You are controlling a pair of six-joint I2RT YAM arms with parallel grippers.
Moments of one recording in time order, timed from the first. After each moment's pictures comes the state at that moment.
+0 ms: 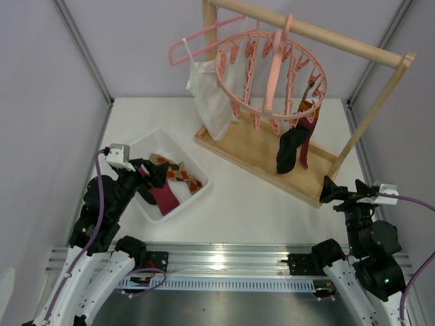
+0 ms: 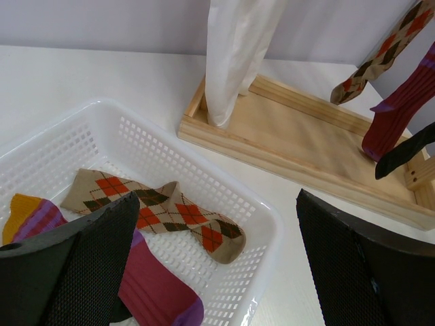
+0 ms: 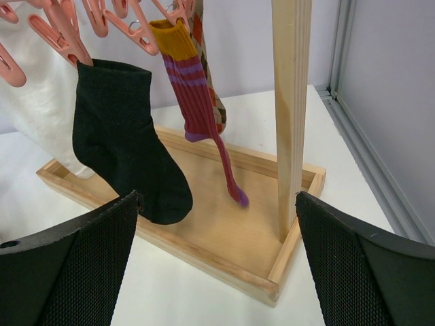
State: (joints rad) left arm -0.36 0.44 0.73 -0.38 -0.04 -0.27; right arm 0.40 0.05 0.68 -0.53 0.43 0.12
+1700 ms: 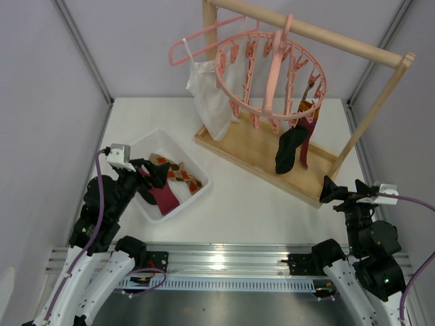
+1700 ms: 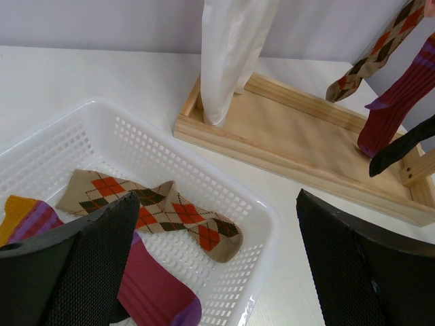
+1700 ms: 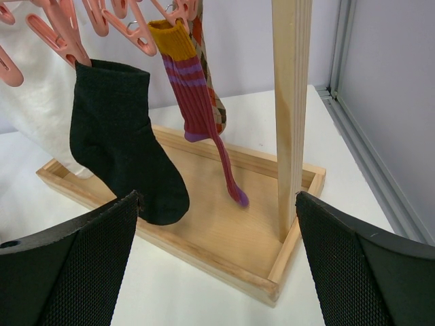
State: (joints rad) left arm -0.36 0.44 0.73 -0.38 -0.02 -0.27; right arm 0.40 0.05 0.68 -0.53 0.43 0.12
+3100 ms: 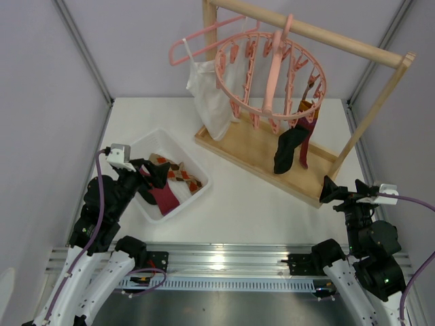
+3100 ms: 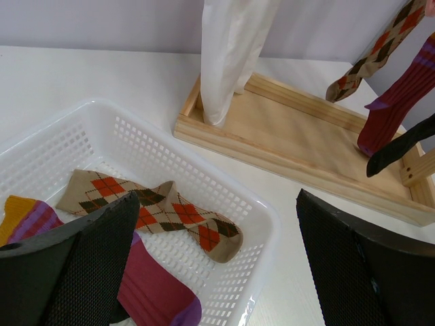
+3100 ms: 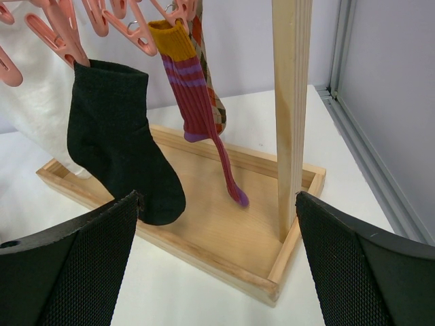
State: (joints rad) left arm -0.36 0.44 0.73 -0.38 -0.02 -0.27; right arm 0.40 0.05 0.68 -0.53 0.43 0.12
